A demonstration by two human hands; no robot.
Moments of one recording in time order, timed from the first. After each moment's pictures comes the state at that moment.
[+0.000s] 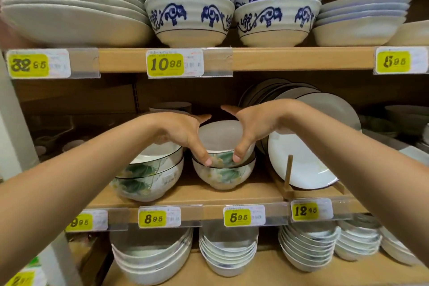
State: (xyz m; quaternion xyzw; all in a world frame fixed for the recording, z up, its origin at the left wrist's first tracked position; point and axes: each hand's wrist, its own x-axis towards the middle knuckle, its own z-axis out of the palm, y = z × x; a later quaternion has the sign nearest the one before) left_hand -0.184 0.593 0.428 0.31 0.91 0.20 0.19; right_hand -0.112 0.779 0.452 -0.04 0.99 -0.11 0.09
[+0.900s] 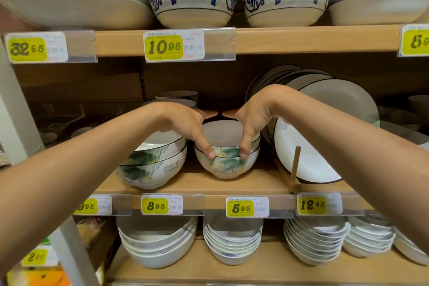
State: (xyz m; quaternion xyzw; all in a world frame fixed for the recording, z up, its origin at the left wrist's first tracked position) left_hand -0.180 0.600 0.429 0.29 0.93 0.11 0.20; right_hand -0.144 0.766 0.446 -0.03 0.98 0.03 0.20
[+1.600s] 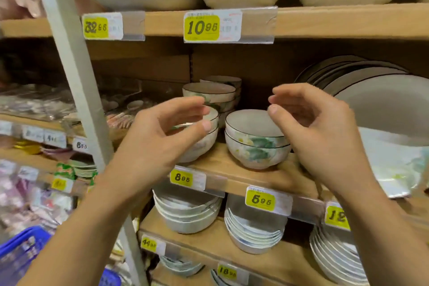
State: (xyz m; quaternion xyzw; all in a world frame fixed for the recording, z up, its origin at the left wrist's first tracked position) left_hand -0.029 0.543 0.375 0.21 0.77 0.57 -0.21; right_hand -0.036 0.768 0.385 -0.20 0.80 -0.46 -0.35
